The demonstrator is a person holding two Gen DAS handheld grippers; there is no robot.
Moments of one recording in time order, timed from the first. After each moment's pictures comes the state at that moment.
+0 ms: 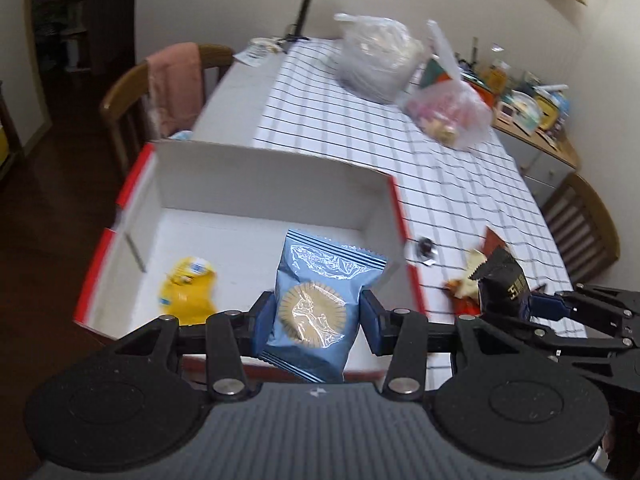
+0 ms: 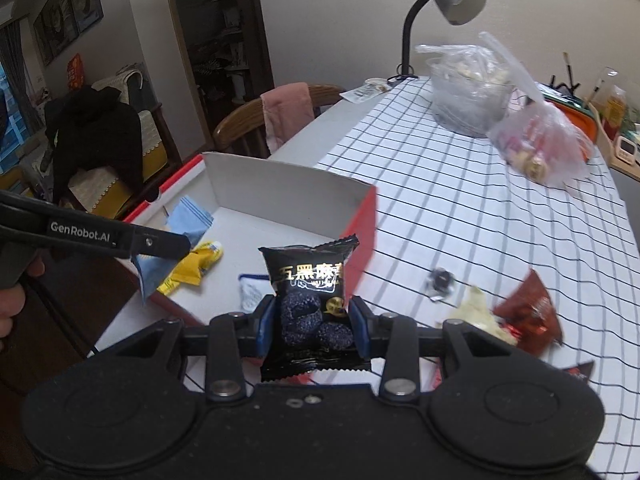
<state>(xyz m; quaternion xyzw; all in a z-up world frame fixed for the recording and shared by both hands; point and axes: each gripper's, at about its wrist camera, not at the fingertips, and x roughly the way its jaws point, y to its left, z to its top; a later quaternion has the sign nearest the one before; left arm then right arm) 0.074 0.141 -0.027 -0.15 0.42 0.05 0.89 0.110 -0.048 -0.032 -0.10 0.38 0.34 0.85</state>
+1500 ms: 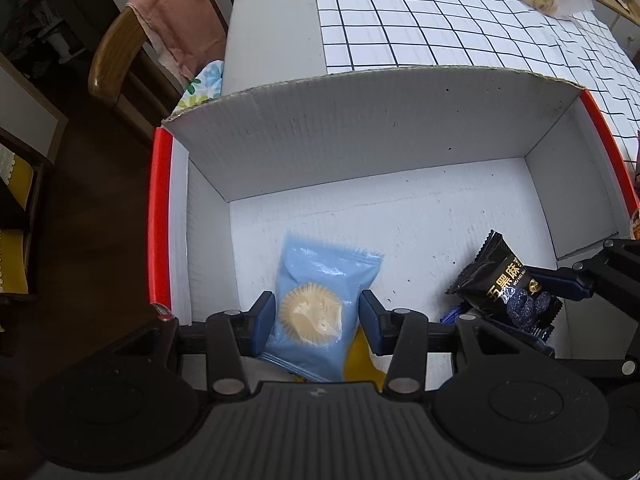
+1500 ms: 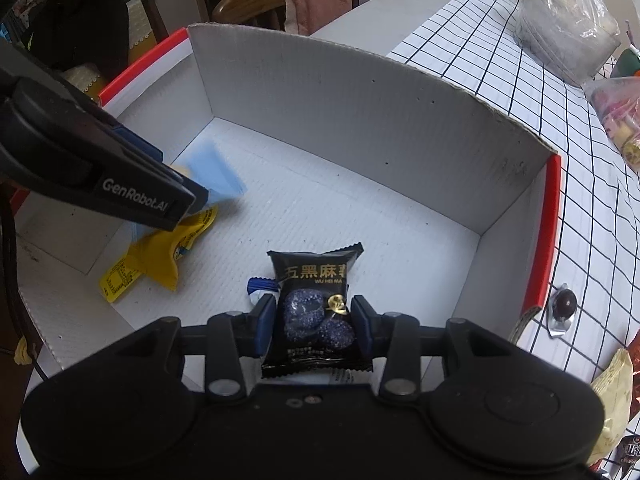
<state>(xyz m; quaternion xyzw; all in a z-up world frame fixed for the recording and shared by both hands) 0.197 0.213 -0.112 0.00 0.60 0.06 0.80 0.170 0.099 -0.133 -0.20 0.50 0.32 0.78</state>
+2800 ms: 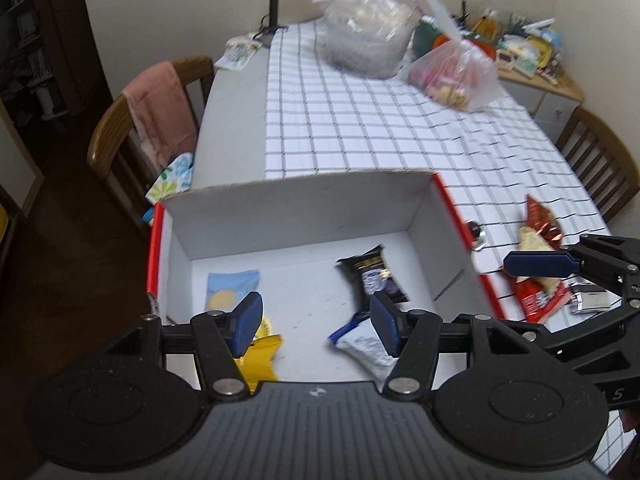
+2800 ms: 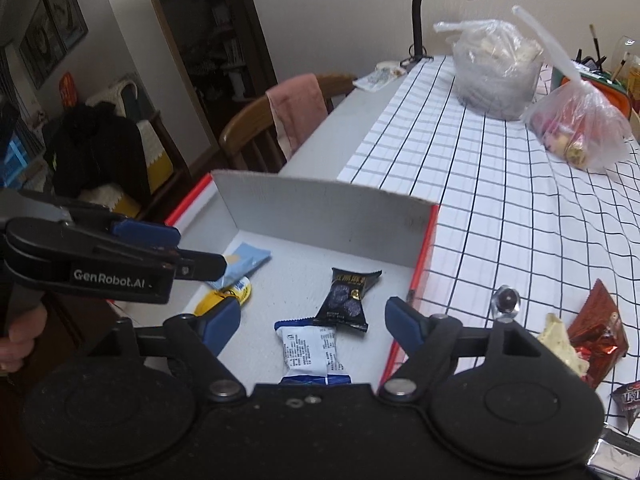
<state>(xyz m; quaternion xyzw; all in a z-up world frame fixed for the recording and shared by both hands) 0.126 0.172 -0.026 -0.04 0.46 0.00 0.89 0.138 -0.005 -0.033 -0.04 0.40 0.35 0.85</state>
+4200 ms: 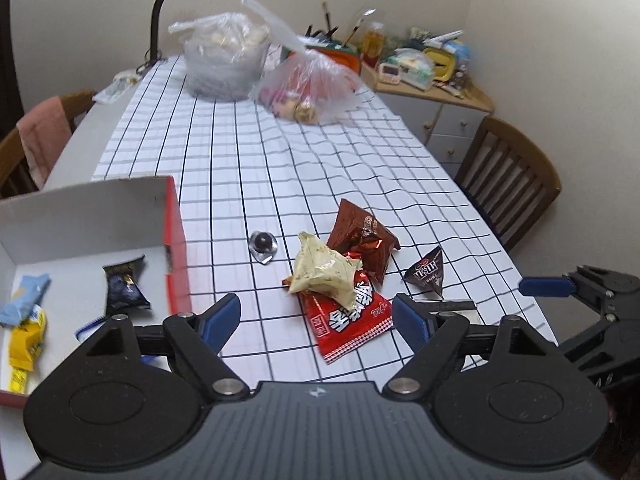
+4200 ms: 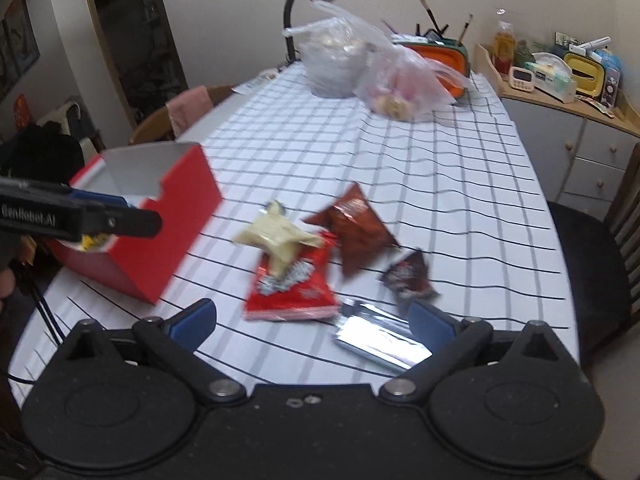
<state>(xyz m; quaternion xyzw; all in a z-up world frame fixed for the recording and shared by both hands) 0.117 -0.048 -0.043 -0.07 0.41 -0.07 0.91 0.126 -0.273 -0.070 -0.05 0.39 0.26 0.88</state>
